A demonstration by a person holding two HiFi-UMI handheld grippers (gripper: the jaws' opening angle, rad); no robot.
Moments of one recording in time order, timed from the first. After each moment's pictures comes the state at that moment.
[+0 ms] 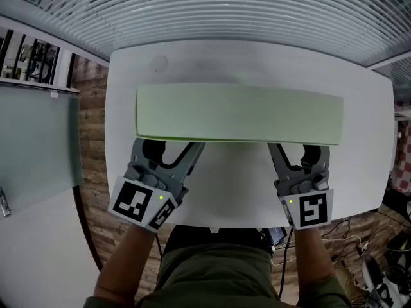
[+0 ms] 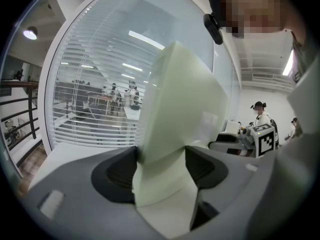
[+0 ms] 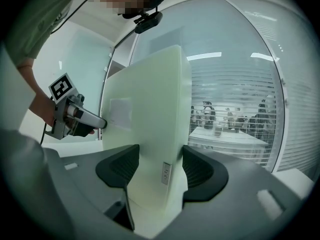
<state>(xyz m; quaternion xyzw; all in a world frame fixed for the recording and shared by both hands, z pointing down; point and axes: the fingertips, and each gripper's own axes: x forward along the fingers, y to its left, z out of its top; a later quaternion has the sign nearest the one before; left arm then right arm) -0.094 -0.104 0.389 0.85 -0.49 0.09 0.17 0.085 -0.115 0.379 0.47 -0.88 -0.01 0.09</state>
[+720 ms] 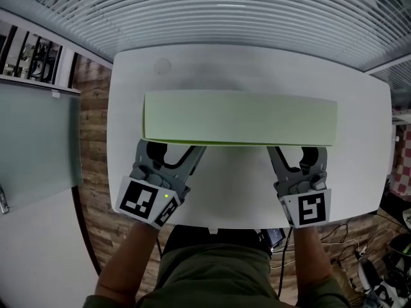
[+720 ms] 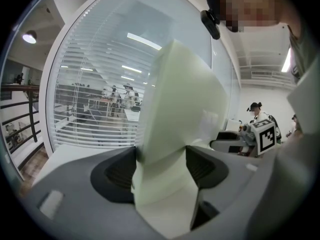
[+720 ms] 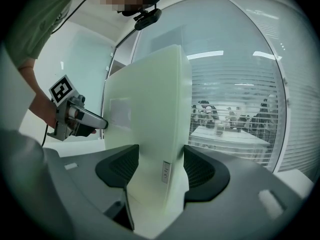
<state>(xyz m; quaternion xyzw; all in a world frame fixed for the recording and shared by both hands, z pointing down) -0.094 -0.098 0.395 0.85 -0.50 0.09 0.15 0.086 -0.109 0.383 0.46 -0.88 -0.01 0.10</state>
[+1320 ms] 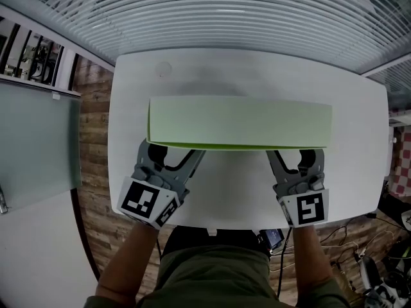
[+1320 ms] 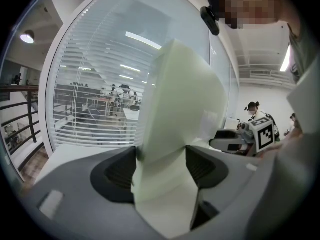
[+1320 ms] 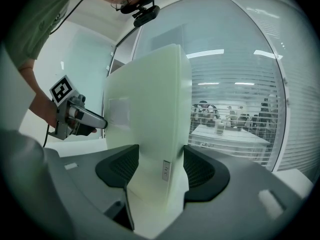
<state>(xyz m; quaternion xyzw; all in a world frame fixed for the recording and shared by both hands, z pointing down) -0.097 -0.091 0.398 0.85 -0.49 0.10 0.15 0.083 -0.104 0.384 0.46 -0.88 0.00 0.10</state>
